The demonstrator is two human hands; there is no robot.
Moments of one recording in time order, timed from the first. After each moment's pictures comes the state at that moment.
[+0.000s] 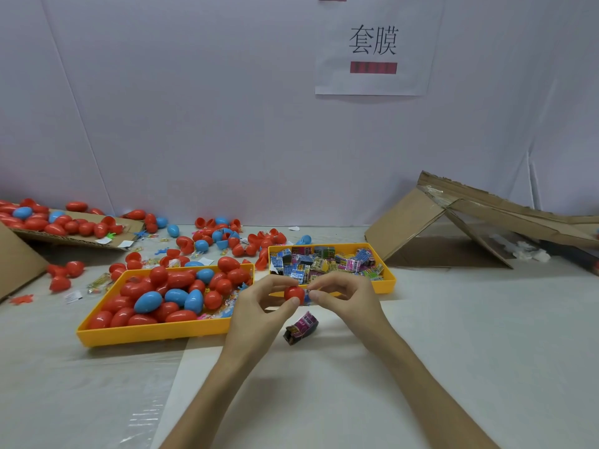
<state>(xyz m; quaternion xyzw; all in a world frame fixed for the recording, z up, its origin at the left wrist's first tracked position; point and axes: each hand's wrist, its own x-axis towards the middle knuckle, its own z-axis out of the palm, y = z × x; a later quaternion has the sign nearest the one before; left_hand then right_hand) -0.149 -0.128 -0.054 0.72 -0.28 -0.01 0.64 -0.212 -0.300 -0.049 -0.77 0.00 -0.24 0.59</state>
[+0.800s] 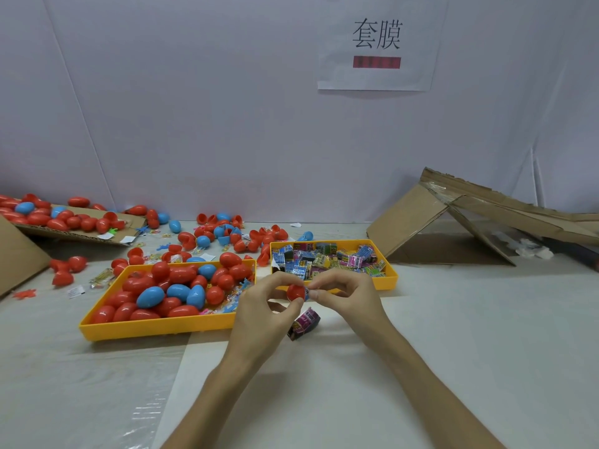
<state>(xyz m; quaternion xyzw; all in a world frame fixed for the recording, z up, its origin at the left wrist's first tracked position) -0.155 -0.127 -0.053 0.74 -0.35 0.08 0.57 -0.215 -0.295 -0.046 -0.76 -0.02 -0.24 0.61</state>
